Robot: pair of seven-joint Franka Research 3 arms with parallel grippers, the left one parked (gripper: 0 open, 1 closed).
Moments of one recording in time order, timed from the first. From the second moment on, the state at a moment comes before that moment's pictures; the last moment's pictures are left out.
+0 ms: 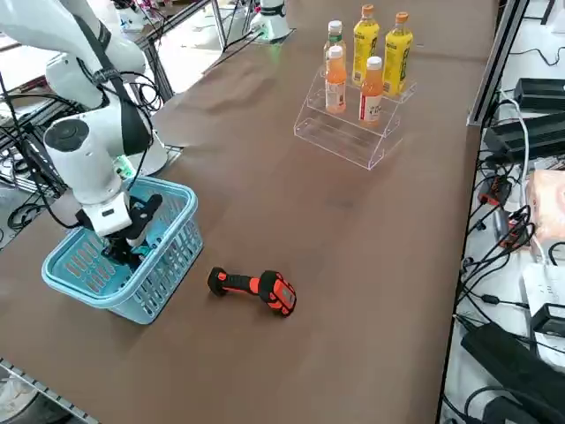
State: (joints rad) arm -0.72 0.06 -0.12 -2.51 -0.18 2.54 -0.85
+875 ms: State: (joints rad) arm -0.65 -0.14 -0.09 -2.38 -0.18 2.20 -0.83
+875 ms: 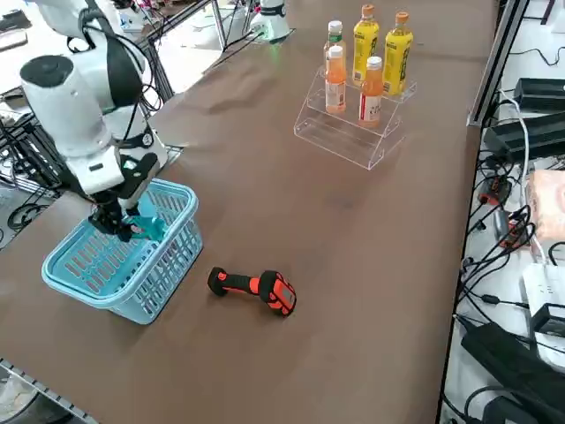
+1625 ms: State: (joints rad) arm -0.40 -0.15 0.00 -2.18 -0.17 1.95 -0.54
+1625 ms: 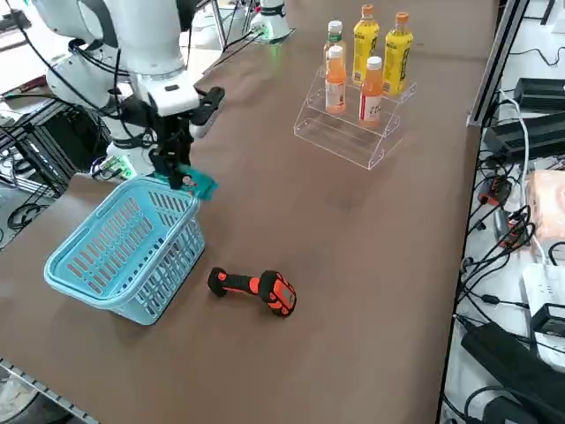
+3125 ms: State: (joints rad) arm -0.03 0.23 0.01 -2.16 -0.06 2.34 -0.02
